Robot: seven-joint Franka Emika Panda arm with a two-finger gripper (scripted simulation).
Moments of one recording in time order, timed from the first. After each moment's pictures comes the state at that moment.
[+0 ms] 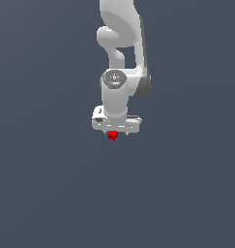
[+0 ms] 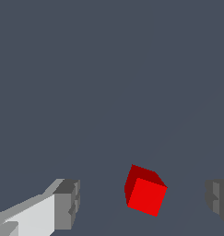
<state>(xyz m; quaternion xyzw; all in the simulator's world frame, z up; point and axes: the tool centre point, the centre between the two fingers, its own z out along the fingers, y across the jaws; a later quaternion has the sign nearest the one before) -0.030 -0.004 0.122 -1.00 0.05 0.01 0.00</state>
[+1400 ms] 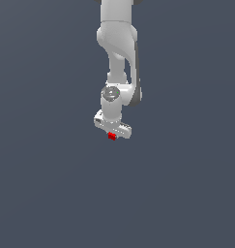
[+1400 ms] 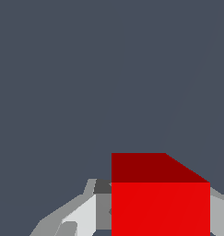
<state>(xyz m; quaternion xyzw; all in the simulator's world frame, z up) -0.088 -0.023 0.021 -0.98 0.22 0.00 0.00</state>
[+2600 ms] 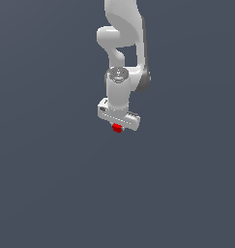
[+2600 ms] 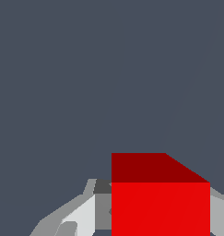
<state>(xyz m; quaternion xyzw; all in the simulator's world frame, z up) -0.082 0.005 0.102 -0.98 0.22 0.00 0.00</state>
